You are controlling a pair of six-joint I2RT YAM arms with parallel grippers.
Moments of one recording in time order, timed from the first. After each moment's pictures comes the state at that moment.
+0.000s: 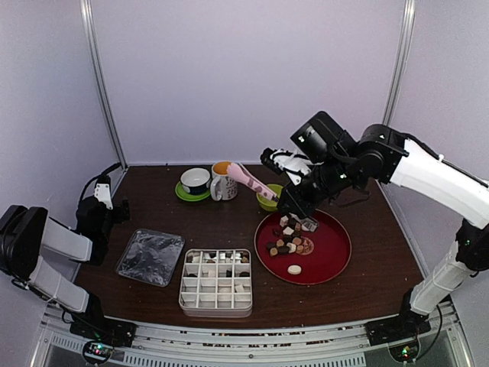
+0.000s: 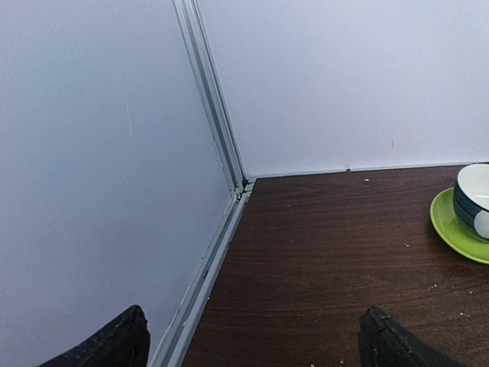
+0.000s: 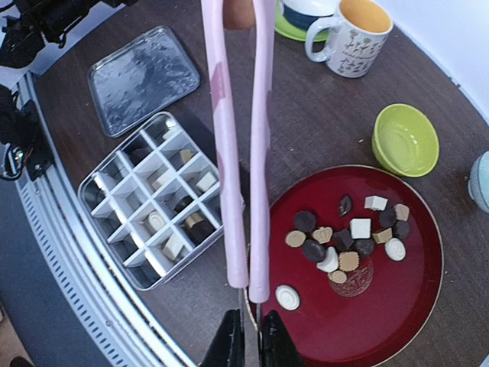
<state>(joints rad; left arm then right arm) -0.03 1.43 0.29 1.05 -0.28 0.17 1.00 1.54 1.66 -1.03 0.06 0.13</state>
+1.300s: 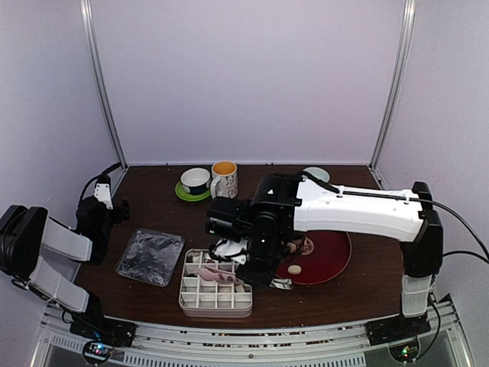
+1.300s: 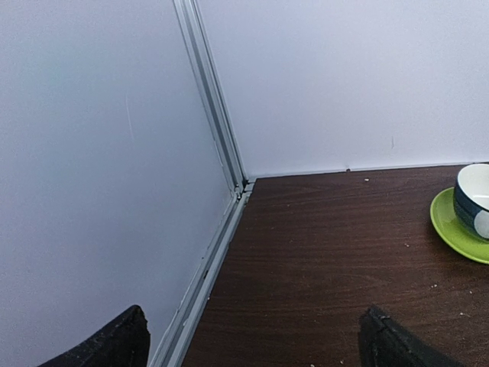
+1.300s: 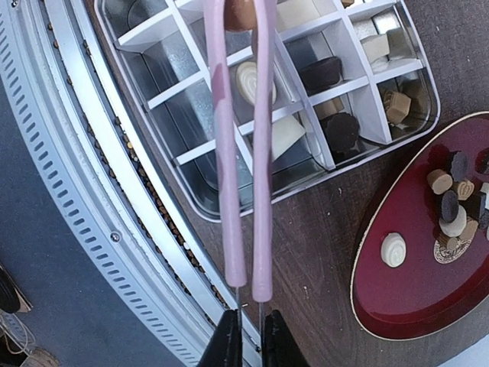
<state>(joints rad) -0.03 1.43 0.29 1.05 -0.28 0.17 1.28 2.00 1.94 -1.39 0.02 0.13</state>
